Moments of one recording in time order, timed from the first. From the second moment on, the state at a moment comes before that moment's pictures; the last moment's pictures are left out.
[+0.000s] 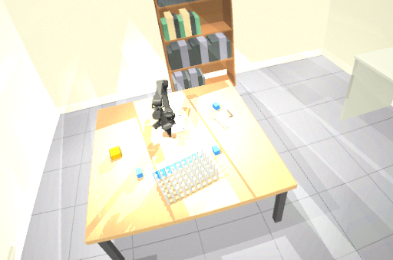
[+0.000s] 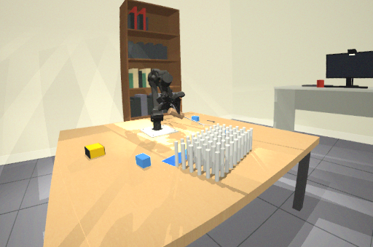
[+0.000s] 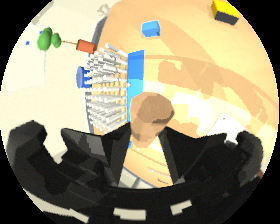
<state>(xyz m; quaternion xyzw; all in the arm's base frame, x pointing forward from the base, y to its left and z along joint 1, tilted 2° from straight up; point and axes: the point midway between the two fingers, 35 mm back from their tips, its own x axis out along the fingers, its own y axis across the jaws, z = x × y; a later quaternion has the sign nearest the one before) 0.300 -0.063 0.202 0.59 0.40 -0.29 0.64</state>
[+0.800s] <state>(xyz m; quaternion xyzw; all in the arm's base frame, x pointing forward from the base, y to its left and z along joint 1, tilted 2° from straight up) 0.329 -0.004 0.215 0.30 0.48 -0.11 0.82</state>
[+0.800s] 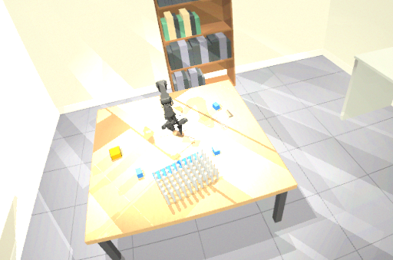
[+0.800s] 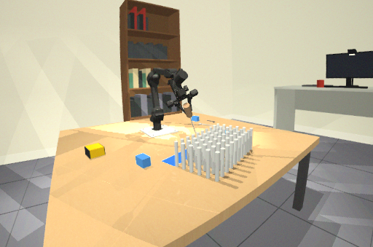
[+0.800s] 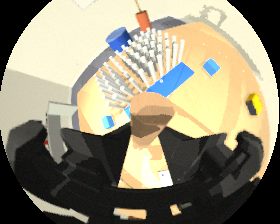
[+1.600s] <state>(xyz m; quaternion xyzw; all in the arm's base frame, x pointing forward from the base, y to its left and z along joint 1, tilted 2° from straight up) 0.336 0.066 0.239 0.08 0.47 0.06 0.88</state>
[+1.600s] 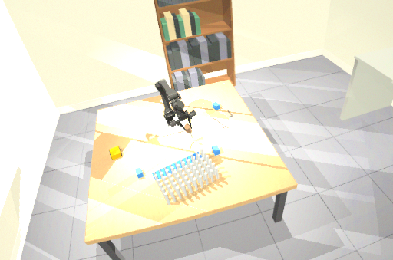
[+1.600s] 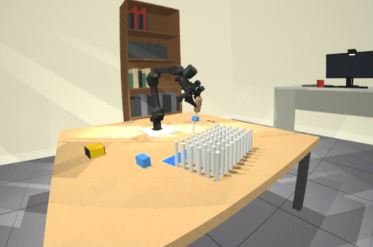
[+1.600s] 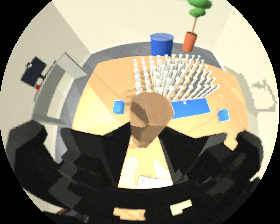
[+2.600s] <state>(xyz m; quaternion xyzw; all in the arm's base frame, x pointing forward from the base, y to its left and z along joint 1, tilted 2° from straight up) 0.343 0.129 0.229 -0.34 0.41 0.27 0.80</state>
